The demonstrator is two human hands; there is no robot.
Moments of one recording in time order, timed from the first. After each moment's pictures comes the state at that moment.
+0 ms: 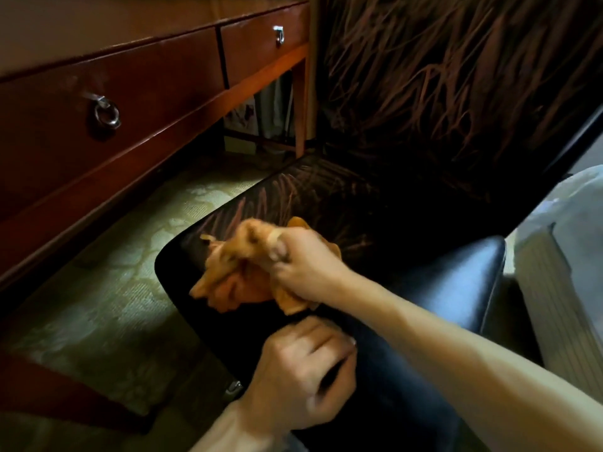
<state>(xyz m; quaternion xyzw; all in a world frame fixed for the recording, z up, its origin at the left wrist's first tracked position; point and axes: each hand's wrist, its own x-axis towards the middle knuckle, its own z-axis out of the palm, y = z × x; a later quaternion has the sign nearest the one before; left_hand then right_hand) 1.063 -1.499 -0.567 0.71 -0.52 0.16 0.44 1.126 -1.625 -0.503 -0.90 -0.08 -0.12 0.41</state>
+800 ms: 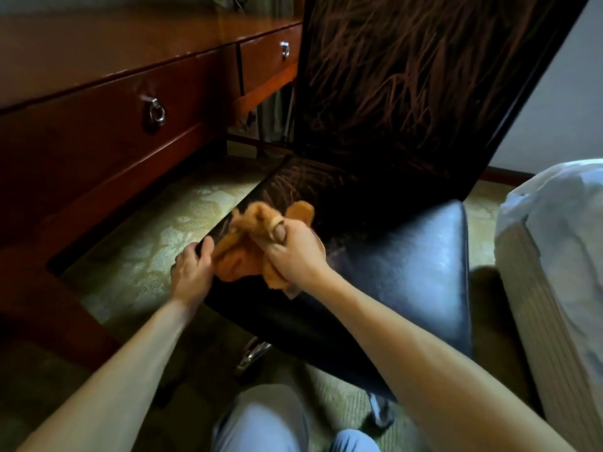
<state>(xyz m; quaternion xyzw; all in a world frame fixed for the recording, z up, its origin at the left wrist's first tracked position) 1.195 -1.389 -0.577 0.88 0.01 -0.07 0.47 1.098 -1.560 -0.504 -0.87 0.09 -0.16 0.45</state>
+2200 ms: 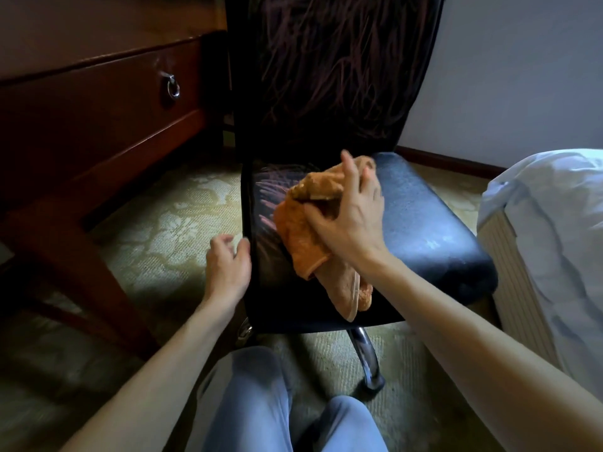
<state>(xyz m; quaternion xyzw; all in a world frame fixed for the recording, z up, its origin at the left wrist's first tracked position) 1.098 -1.403 -0.560 0.83 -0.01 -0.07 0.56 1.021 -1.588 -0.483 -0.91 0.19 -0.28 0.25</state>
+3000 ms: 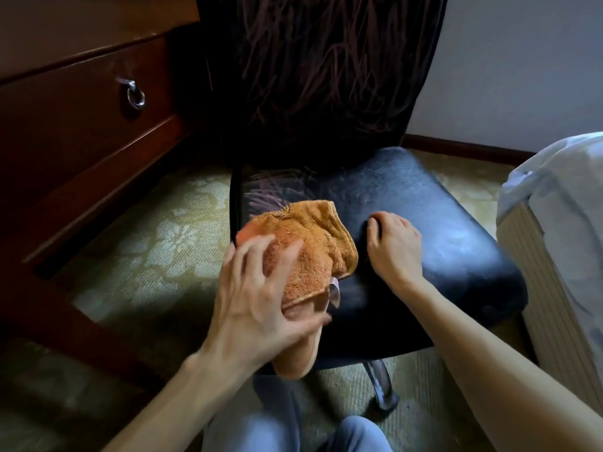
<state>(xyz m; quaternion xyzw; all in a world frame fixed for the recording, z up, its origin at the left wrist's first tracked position) 1.069 -1.430 -0.542 0.89 -0.39 0.15 0.20 1.037 -1.696 -0.565 -0.91 0.29 -0.23 0.19</state>
